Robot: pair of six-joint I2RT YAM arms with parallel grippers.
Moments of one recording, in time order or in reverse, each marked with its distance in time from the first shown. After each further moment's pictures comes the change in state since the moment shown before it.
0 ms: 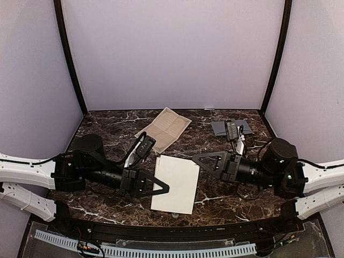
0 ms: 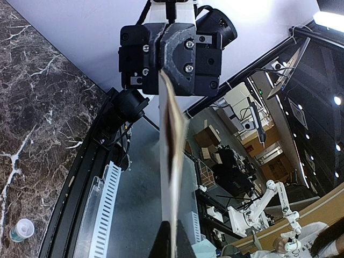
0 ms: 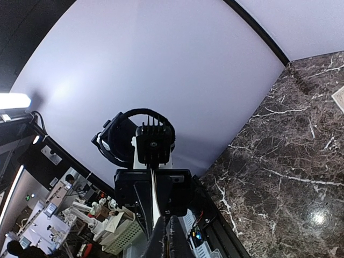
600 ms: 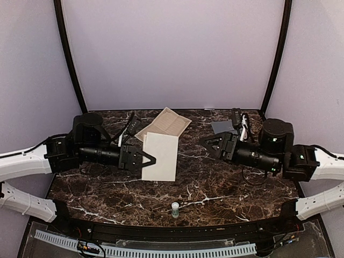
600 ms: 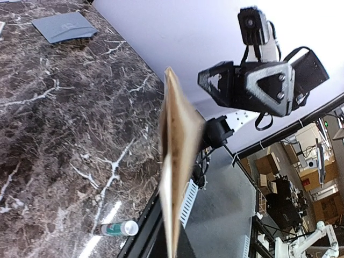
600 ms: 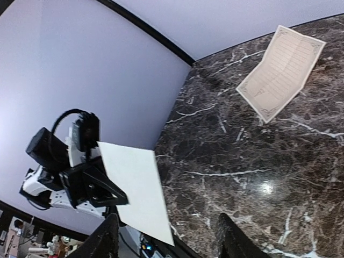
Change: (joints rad) left arm 0.236 -0.025 0.130 -0.397 -0.080 0.142; right arm -0.110 -0.016 0.212 -0.523 0.200 0.074
